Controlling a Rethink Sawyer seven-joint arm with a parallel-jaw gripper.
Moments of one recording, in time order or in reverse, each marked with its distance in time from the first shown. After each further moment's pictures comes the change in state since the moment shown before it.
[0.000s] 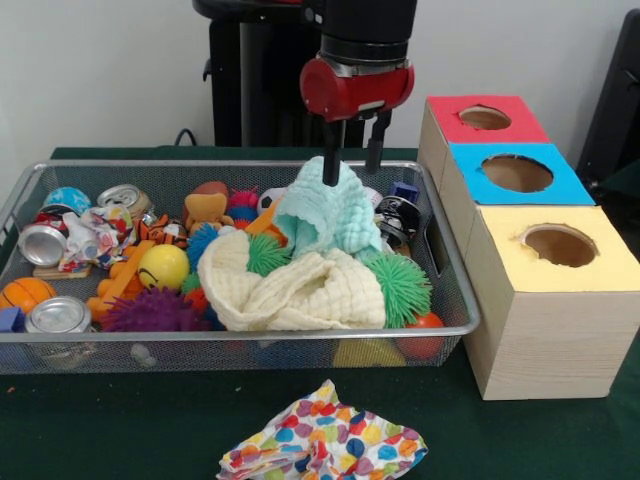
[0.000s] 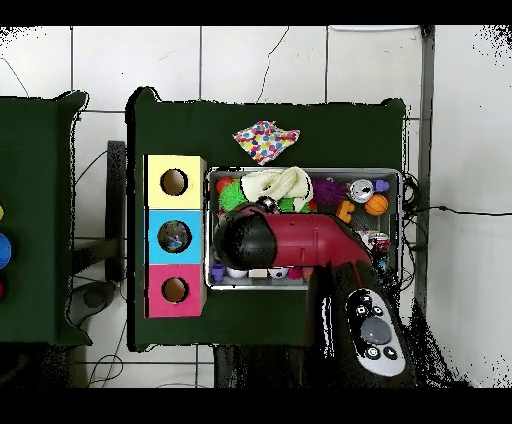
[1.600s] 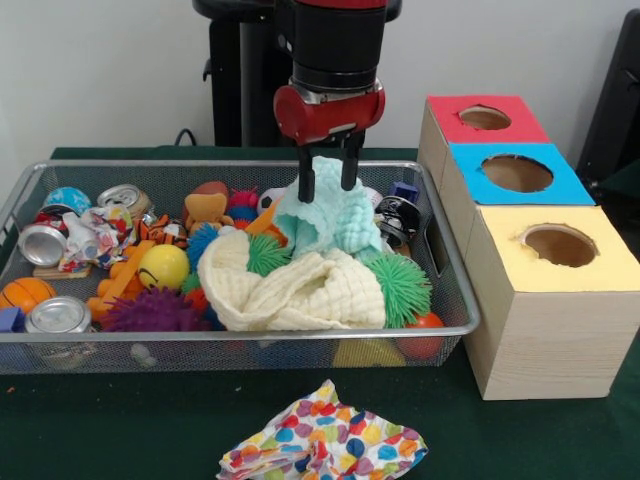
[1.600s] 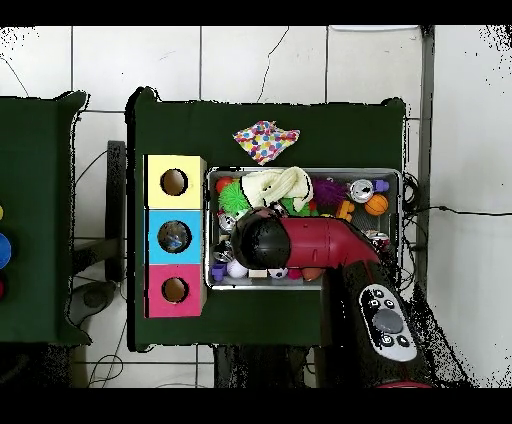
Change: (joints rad) arm -0.040 0.055 0.003 0.007 -0.013 -0.021 0.000
